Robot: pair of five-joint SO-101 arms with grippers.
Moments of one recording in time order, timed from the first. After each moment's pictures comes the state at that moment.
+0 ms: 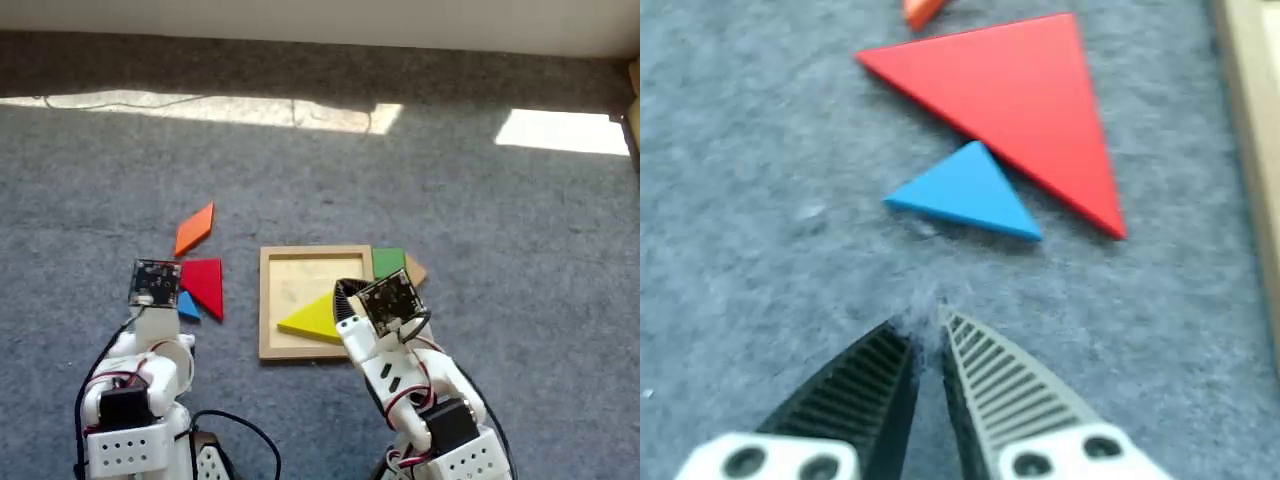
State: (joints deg) left arm -14.9 -102.4 95.5 74.9 -4.9; right arm -31.1 -104.2 95.6 40.3 11.0
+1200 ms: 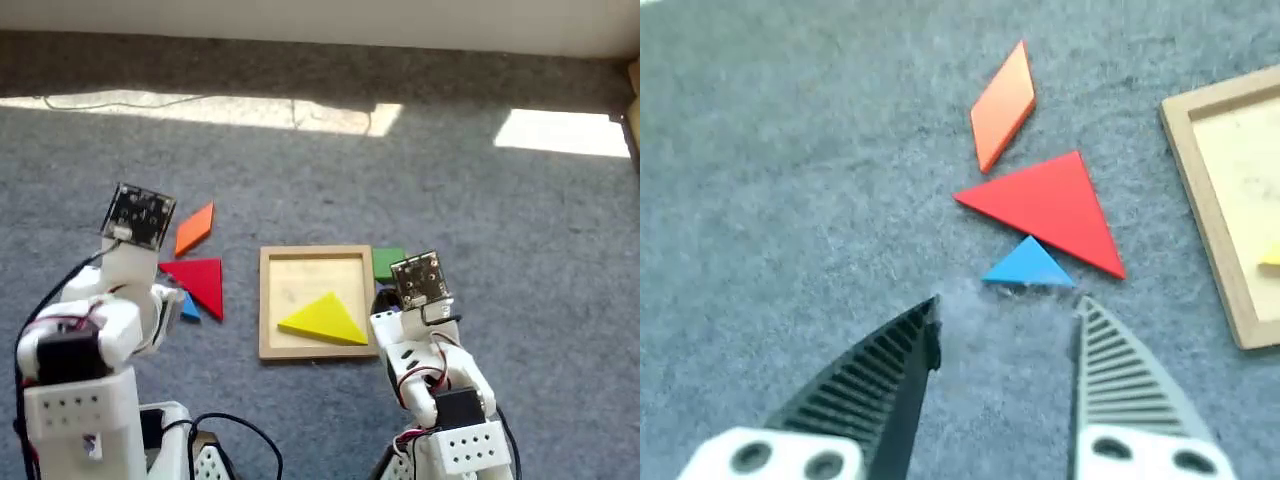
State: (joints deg) left arm -14.8 -62.7 46.5 83.6 -18.1; right arm -16.5 -91.7 95.6 40.4 11.0
